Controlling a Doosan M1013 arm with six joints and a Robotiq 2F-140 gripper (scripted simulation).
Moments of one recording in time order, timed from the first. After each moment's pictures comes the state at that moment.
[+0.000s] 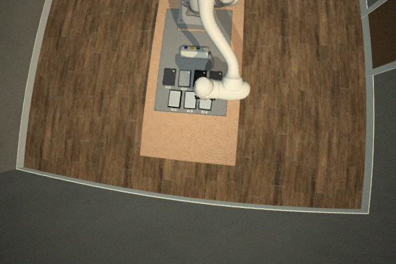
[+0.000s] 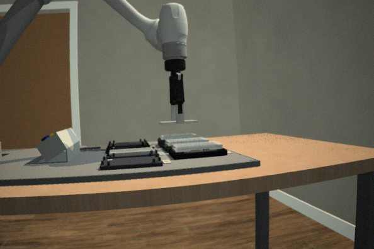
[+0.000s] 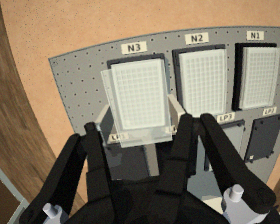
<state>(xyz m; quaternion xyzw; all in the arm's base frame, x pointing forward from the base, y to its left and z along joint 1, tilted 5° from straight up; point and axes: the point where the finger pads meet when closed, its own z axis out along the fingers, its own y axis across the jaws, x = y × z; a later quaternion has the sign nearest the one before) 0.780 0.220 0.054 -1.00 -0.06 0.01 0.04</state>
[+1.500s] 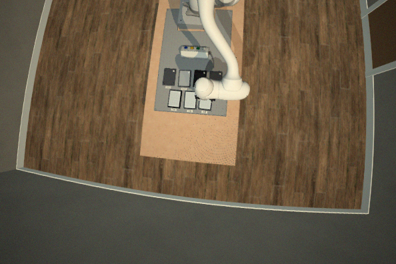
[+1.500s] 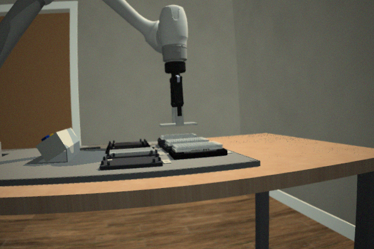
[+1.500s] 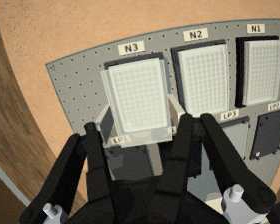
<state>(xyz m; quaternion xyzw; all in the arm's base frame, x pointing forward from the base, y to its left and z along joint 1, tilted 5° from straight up) 0.780 0.220 0.046 -1.00 -0.04 0.01 0.04</state>
